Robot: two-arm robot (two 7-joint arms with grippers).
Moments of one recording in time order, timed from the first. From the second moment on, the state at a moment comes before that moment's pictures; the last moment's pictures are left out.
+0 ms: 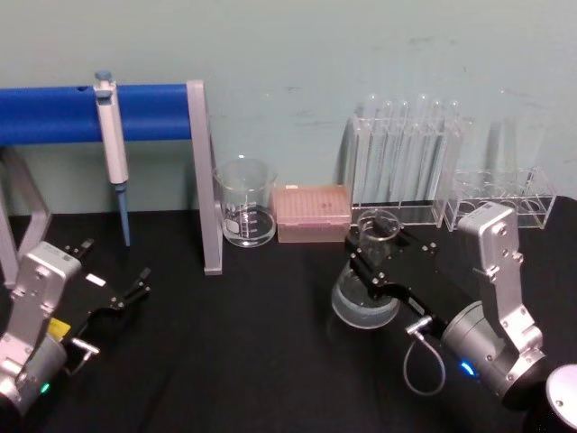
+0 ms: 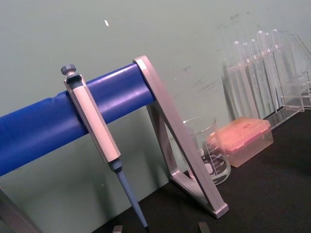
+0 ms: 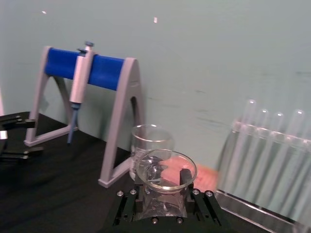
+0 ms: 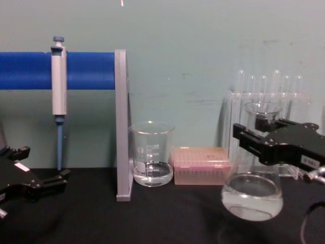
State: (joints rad) left arm -0.20 0.60 0.45 -1.41 -0.25 -0.12 0.03; right arm 0.11 0.26 -0.26 -1.60 0.16 -0.03 0.28
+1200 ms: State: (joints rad) left arm -0.20 0.60 0.45 -1.41 -0.25 -0.12 0.03; right arm 0.11 0.32 -0.39 -1.65 0.21 -0.06 0.39
